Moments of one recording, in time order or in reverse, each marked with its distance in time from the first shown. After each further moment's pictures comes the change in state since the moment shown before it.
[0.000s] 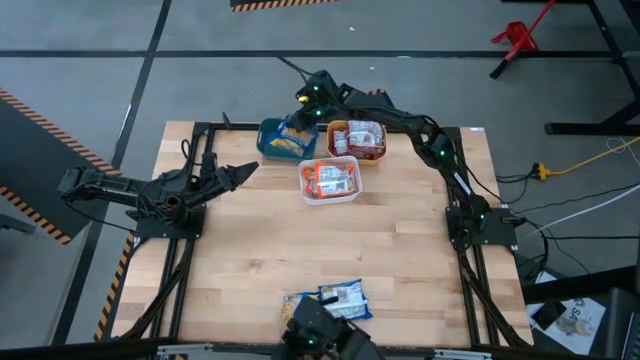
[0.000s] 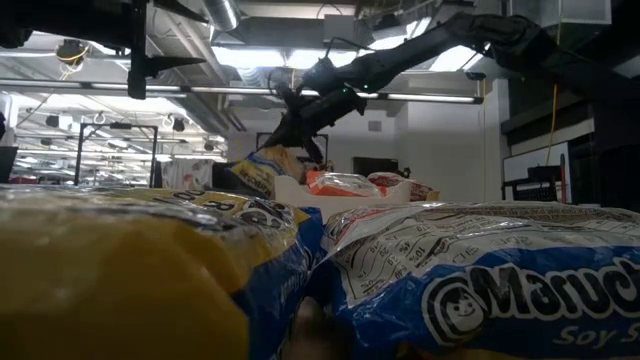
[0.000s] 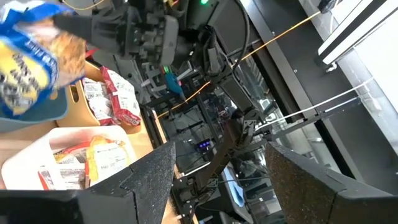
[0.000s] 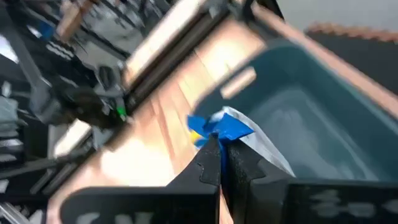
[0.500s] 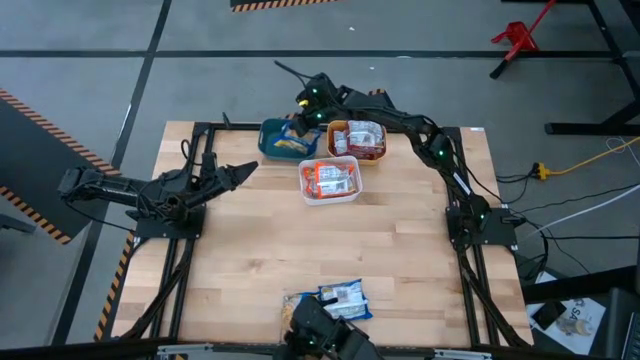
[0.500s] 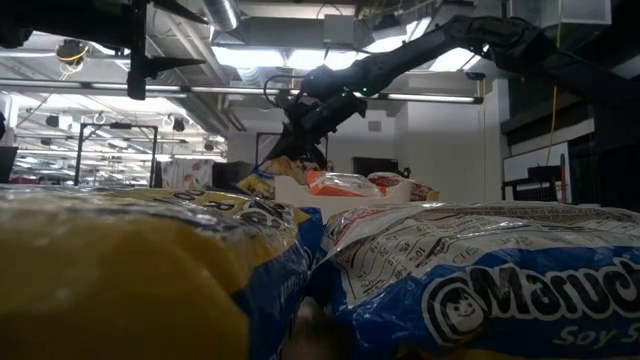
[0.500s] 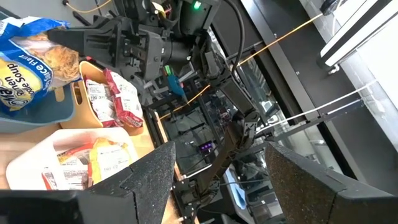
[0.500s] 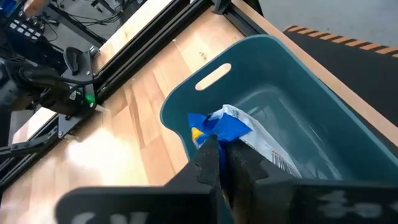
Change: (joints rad) left arm 0.000 0.000 0.000 -0.004 -0.014 -0.001; right arm 0.001 0.015 0.000 -0.065 0.070 -0.118
